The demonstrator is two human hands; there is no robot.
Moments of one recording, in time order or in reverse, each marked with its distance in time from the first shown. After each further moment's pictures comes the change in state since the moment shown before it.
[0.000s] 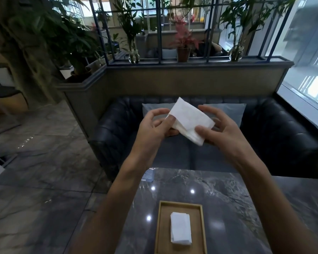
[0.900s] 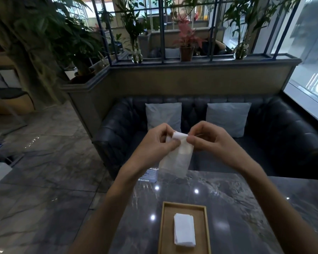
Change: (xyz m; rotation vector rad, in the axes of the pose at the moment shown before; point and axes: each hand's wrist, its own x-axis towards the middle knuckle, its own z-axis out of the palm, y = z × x) left_hand -0.006 -0.006 -0.017 0.523 -0.180 -0.062; right_hand 0.004 0.010 0.004 -0.139 -0.338 -0.074
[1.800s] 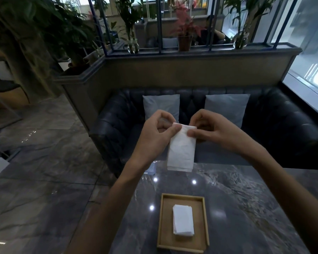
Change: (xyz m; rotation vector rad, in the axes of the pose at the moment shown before) left_hand 0.005 -0.007 0.011 -0.050 0.151 0.102; right_hand 0.017 0.010 -0.016 -0.204 -0.068 0.036
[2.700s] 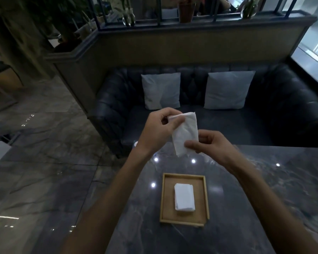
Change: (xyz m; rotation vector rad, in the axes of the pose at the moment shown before) left_hand 0.000 -0.046 0.009 0.005 -0.068 -0.008; right_hand -0.039 0.056 0.069 0.260 0.088 0.343
